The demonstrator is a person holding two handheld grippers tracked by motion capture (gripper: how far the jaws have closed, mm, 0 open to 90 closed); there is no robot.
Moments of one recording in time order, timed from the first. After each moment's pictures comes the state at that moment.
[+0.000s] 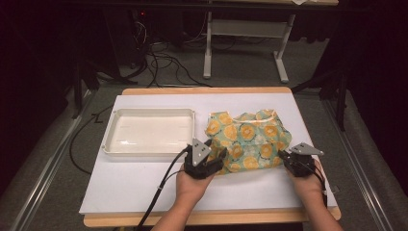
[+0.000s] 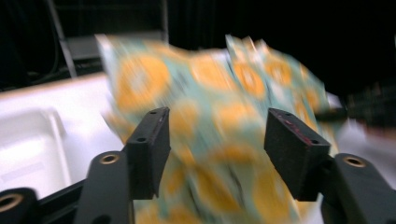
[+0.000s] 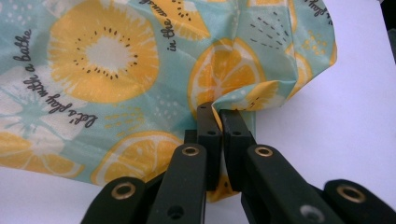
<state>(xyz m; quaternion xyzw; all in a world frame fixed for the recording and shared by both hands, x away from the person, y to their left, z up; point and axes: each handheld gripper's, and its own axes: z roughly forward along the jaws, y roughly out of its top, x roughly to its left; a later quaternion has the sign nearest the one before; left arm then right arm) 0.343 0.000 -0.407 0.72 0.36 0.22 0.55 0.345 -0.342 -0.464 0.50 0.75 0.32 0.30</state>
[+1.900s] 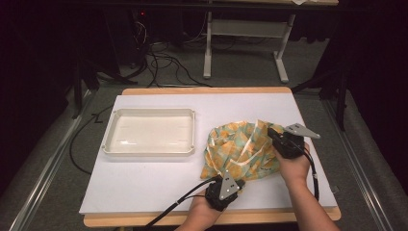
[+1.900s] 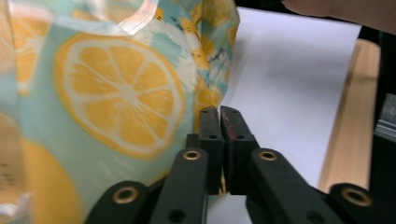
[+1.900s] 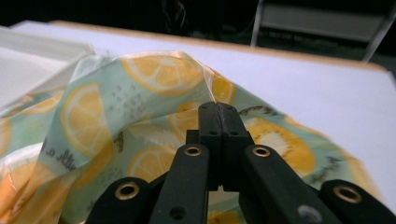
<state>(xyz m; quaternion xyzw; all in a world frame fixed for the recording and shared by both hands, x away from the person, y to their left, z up) 0.281 -0.045 -0.458 0.83 0.21 0.15 0.50 0.375 -0.304 -0.411 0.51 0.68 0.43 0.31</state>
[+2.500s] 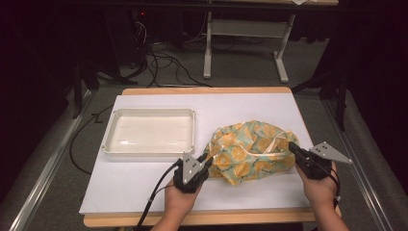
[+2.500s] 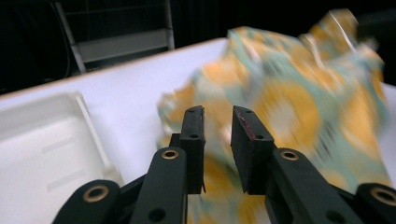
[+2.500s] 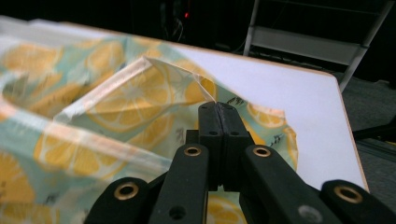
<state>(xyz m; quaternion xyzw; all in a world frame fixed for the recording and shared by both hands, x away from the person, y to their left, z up) 0.323 0.023 -0.420 0.73 0.35 0.24 0.54 0.312 -0.351 -0.416 0.48 0.69 0.44 0.34</state>
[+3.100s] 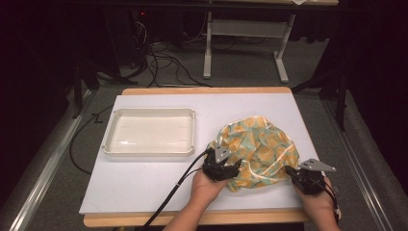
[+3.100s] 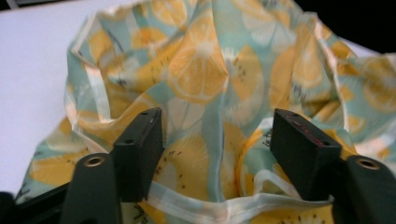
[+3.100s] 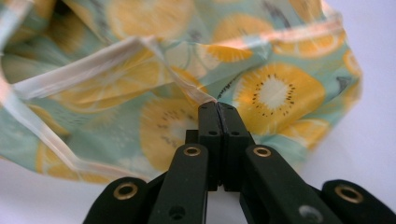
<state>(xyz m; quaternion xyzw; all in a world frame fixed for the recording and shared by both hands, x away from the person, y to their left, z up) 0.355 -0.052 -0.457 0.79 0.35 0.15 0.48 0.296 -0.357 -0.469 0.52 0.75 0.32 0.25</state>
